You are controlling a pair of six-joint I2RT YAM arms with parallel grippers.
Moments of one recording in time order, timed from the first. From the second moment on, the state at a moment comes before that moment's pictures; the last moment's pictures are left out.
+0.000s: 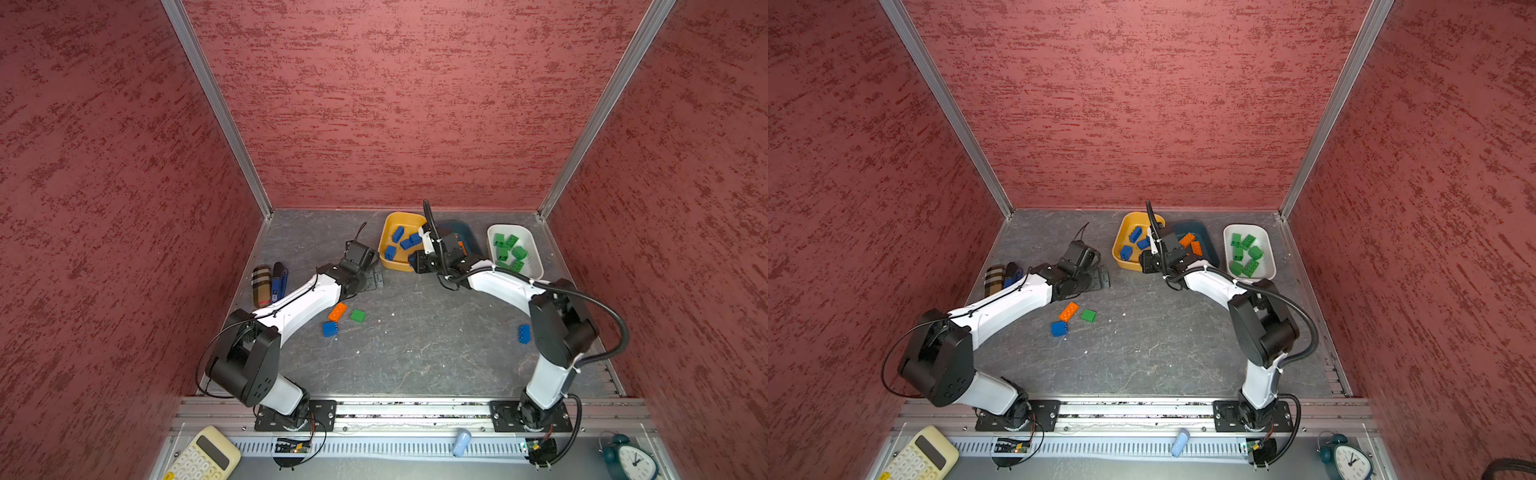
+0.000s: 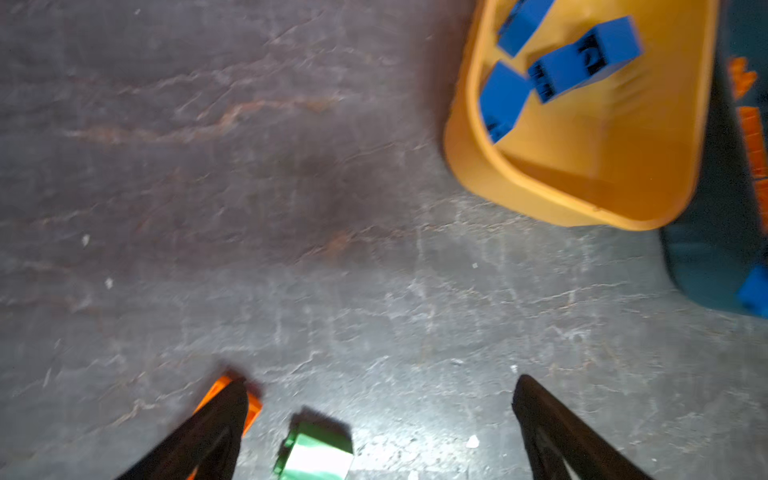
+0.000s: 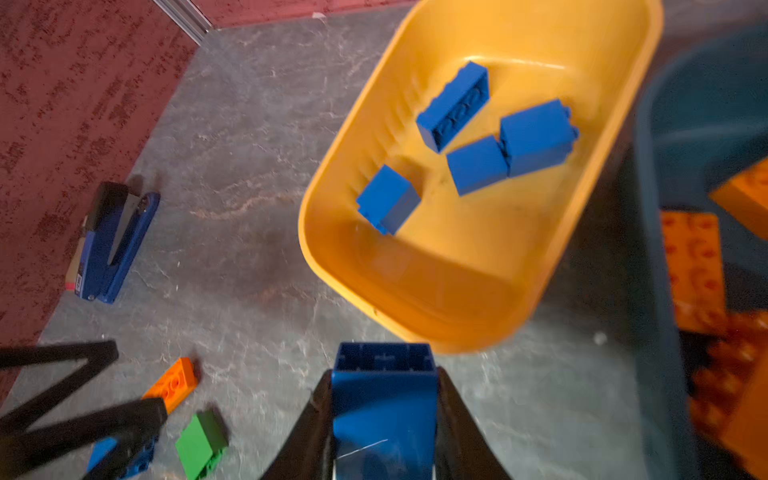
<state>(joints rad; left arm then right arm) -0.49 1.51 1.02 -0.56 -0.20 -0.63 0.55 1.88 1.32 -0.08 -0.12 0.41</state>
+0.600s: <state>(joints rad) -0.41 1.54 0.99 -0.81 -0.22 -0.86 0.55 2.02 1.47 -0.05 -0.03 0.42</state>
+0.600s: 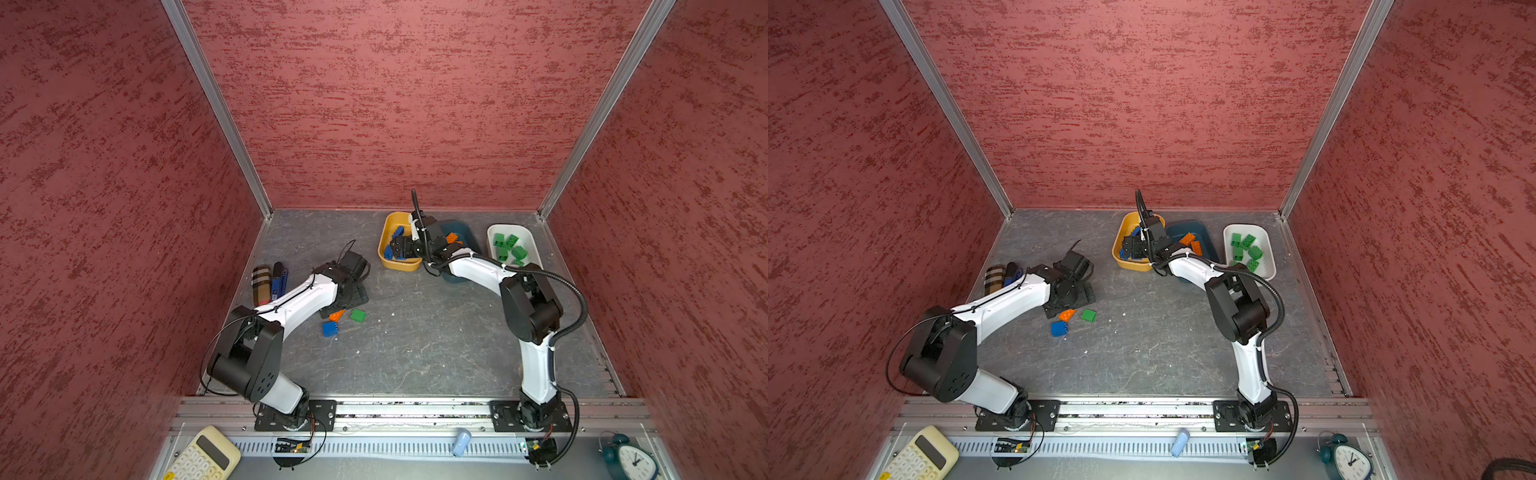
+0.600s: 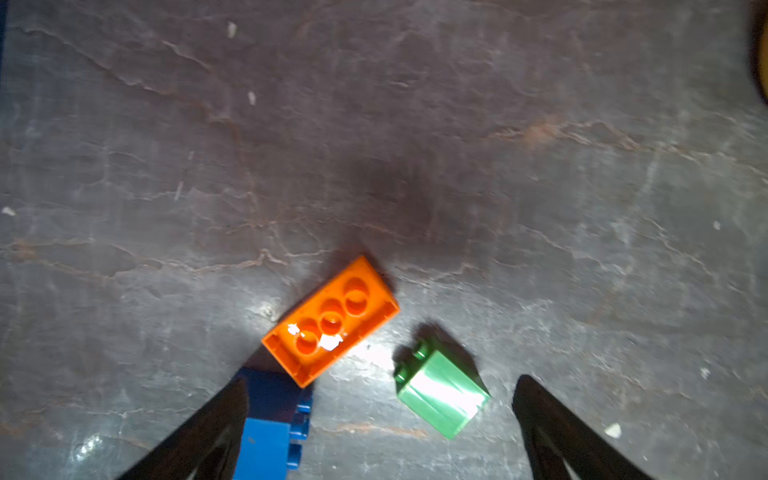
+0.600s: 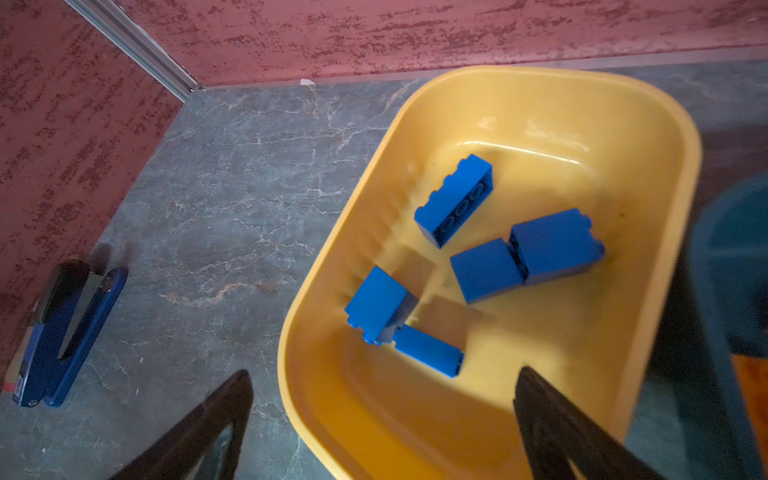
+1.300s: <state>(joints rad) -0.34 1.60 0.88 -0.65 -0.11 -1.16 0.55 1.91 1.34 -0.03 0.02 0.42</state>
